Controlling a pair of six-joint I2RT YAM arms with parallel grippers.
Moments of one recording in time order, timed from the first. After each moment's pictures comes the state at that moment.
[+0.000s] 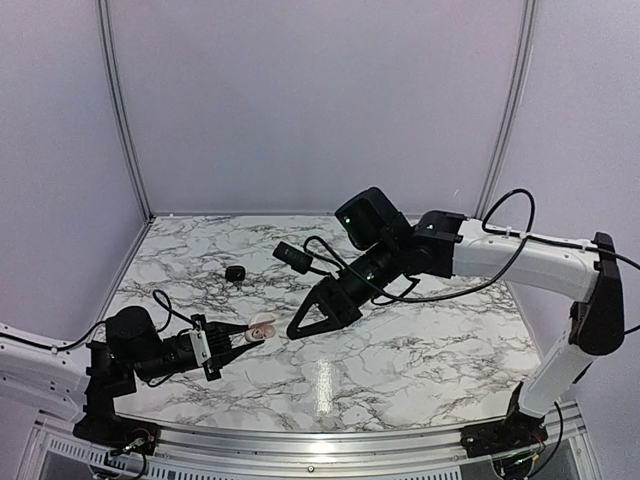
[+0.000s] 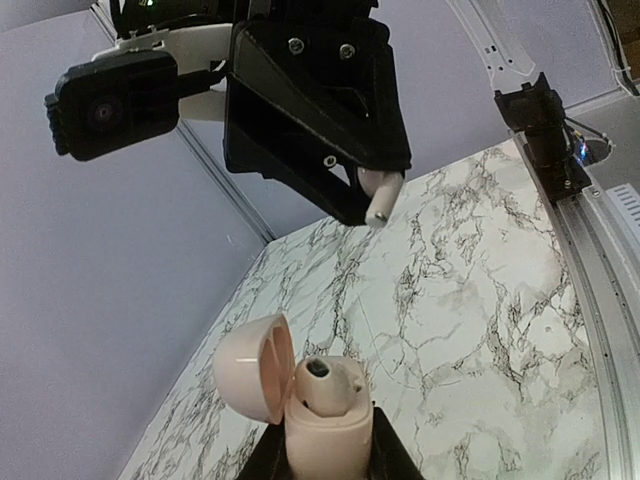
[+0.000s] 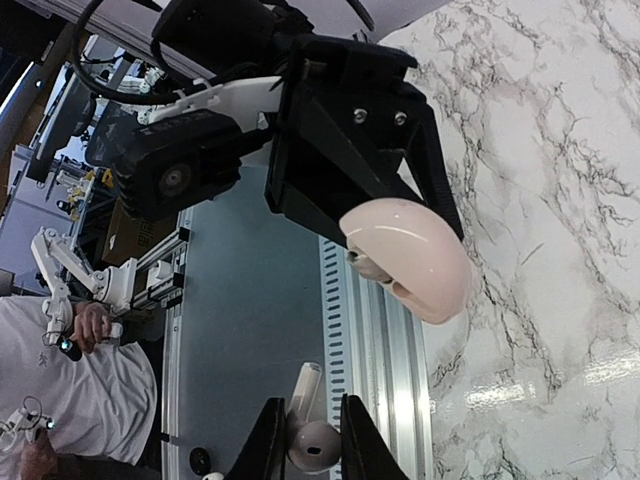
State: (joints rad) left arm -1.14 0.97 0.24 0.70 0.04 0.57; right arm 1.01 1.62 1.43 -0.58 -0.87 0.19
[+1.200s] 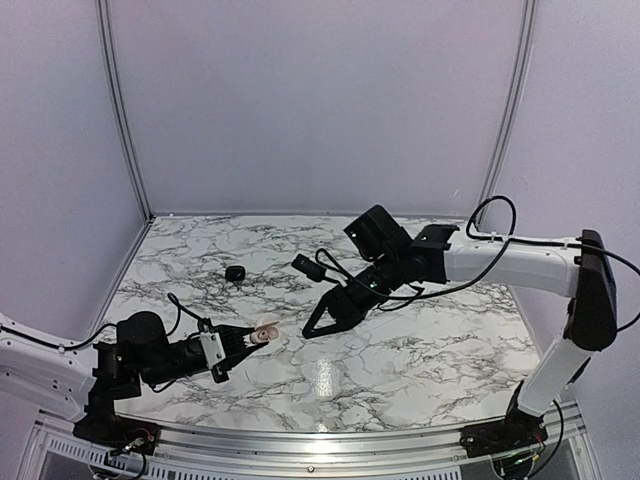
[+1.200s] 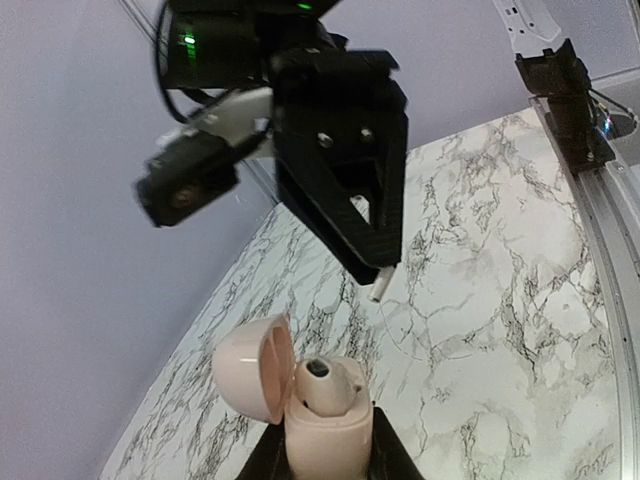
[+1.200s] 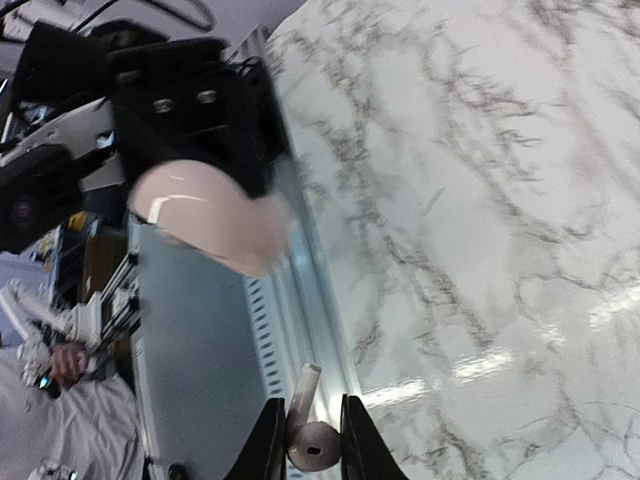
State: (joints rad) left arm -1.18 1.05 0.26 0.68 -0.08 0.57; right arm 0.93 1.68 1.34 -0.56 -0.83 0.21
